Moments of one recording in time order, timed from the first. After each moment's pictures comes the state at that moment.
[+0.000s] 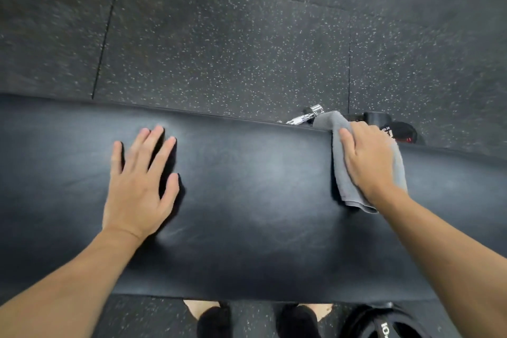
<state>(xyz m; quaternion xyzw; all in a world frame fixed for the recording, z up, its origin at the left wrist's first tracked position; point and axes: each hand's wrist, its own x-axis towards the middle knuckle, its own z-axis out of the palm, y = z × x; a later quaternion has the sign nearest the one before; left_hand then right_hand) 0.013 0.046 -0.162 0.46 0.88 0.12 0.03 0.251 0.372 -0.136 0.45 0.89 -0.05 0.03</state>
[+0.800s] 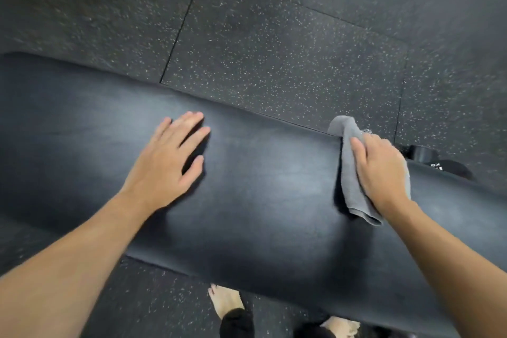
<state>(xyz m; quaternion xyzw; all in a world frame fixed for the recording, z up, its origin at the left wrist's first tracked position) -0.088 -0.036 -0.151 0.49 0.85 0.15 0.08 0.139 0.285 -0.129 0.41 0.91 -0.07 0.07</state>
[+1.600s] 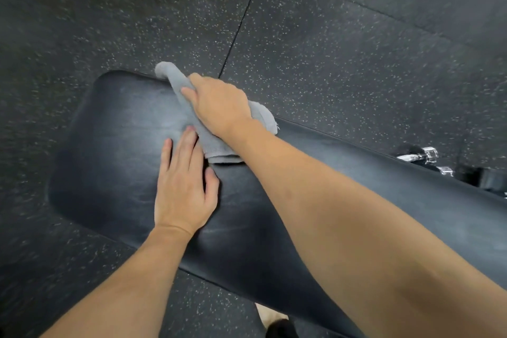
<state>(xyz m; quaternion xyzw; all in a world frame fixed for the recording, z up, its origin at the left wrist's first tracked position) -0.145 -0.113 -0.162 0.30 0.94 0.17 0.03 -0.229 0.042 -0.150 0.13 0.95 -0.26 0.11</state>
